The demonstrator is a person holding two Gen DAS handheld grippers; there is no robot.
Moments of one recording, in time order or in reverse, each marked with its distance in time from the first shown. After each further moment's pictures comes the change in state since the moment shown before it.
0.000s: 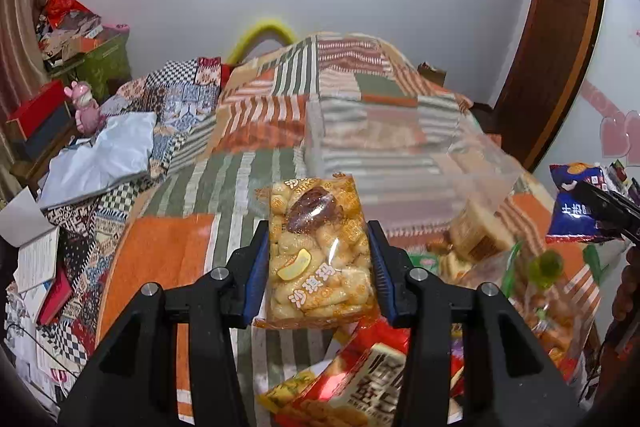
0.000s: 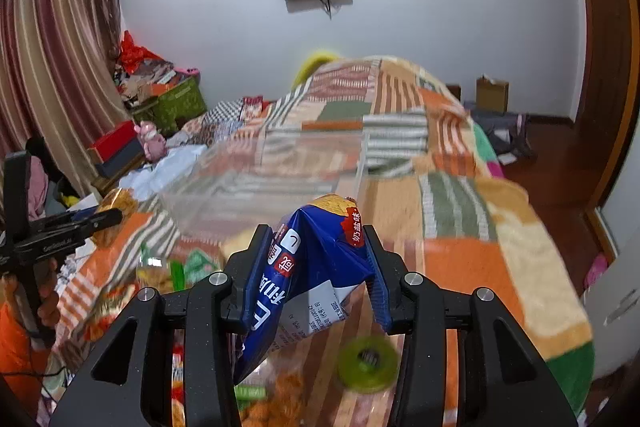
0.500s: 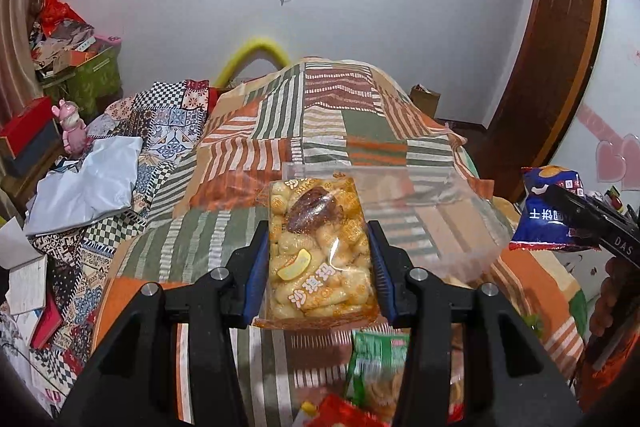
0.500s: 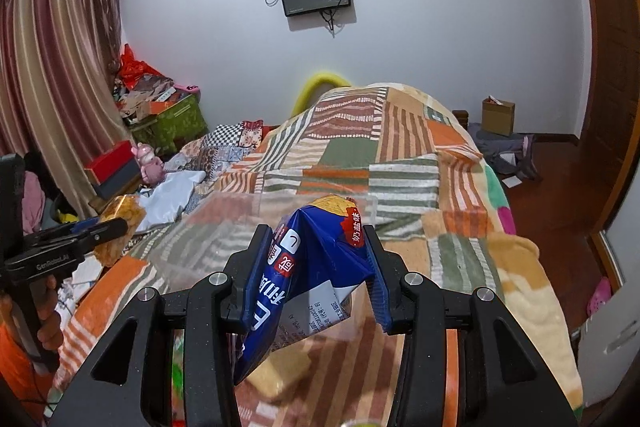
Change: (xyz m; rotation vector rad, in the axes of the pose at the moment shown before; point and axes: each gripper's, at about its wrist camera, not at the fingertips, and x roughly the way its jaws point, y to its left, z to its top) left arm 0.028 -0.018 0.068 -0.016 -0.041 -0.026; right arm 0.037 0.001 0.053 -0.010 -0.041 0.013
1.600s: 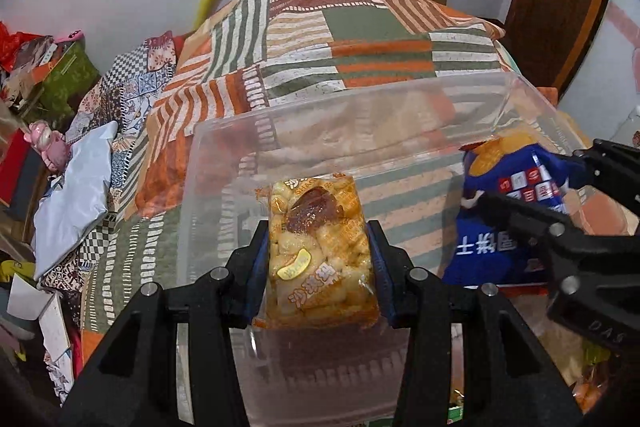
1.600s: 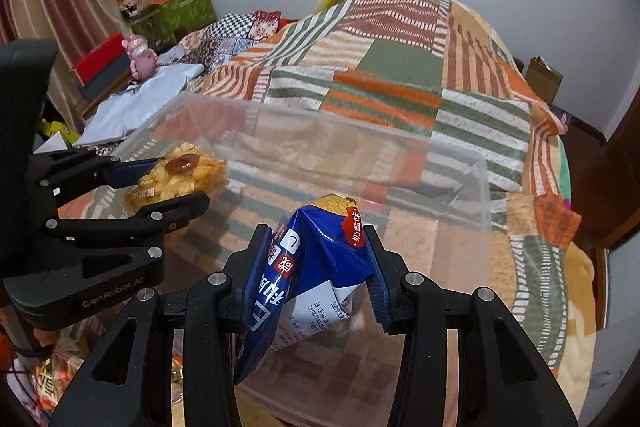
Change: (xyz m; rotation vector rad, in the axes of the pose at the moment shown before) left arm 0.158 -0.046 0.000 0.208 0.327 0.097; right arm 0.138 0.025 -0.013 -0.161 0.375 0.021
